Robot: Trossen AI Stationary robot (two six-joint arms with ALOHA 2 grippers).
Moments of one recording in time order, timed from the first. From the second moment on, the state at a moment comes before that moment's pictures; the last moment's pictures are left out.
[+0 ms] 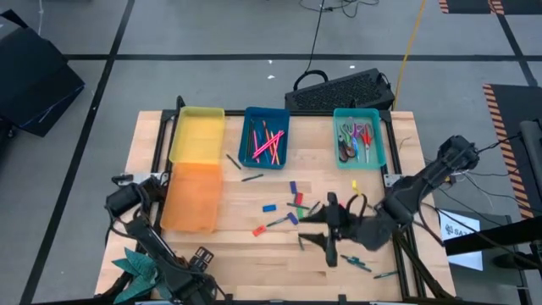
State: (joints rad) left arm -0.94 2.03 1.34 -1.02 0.18 -0.36; right arm 0.68 1.39 1.18 -0.17 0.66 0.56
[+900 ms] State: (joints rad) left arm -0.94 2.04 1.35 -1.02 0.06 -0.31; right arm 0.77 1.49 1.18 -0.02 0.68 0.74
